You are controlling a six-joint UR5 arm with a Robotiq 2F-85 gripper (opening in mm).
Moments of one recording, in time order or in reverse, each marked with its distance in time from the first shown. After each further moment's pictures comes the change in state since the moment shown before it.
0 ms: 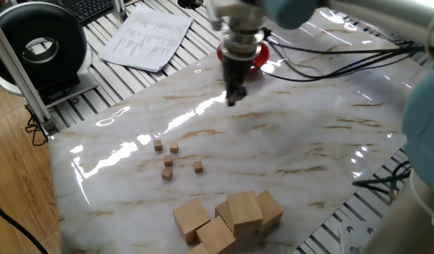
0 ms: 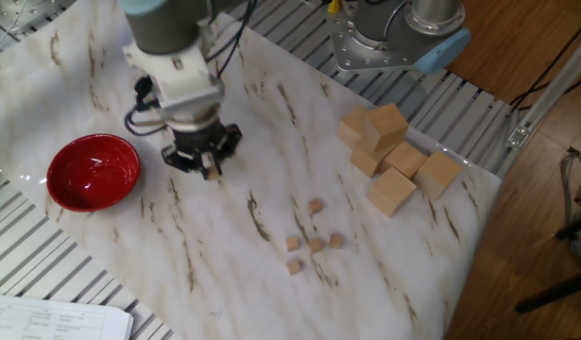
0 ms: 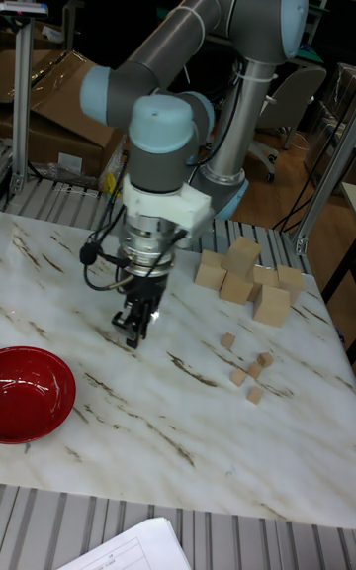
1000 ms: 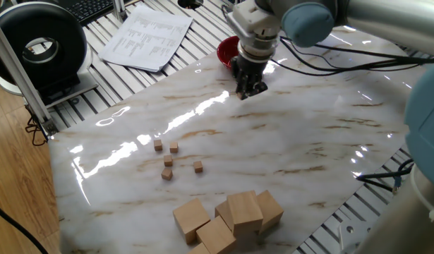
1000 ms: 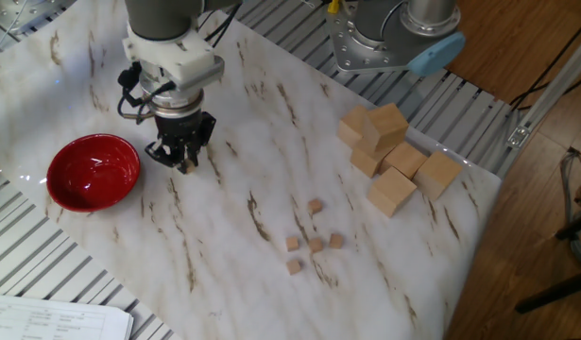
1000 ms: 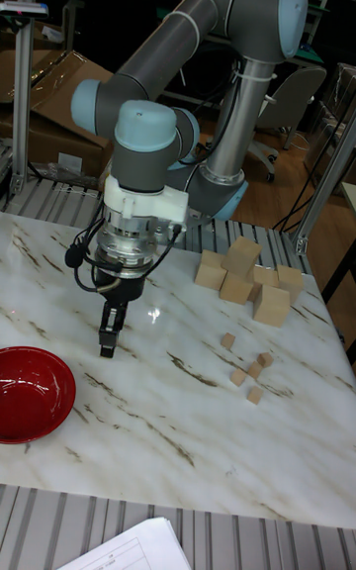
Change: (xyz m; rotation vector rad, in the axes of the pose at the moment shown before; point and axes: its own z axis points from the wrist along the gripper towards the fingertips) arm 0.018 -0.032 0.009 0.122 0.047 -0.389
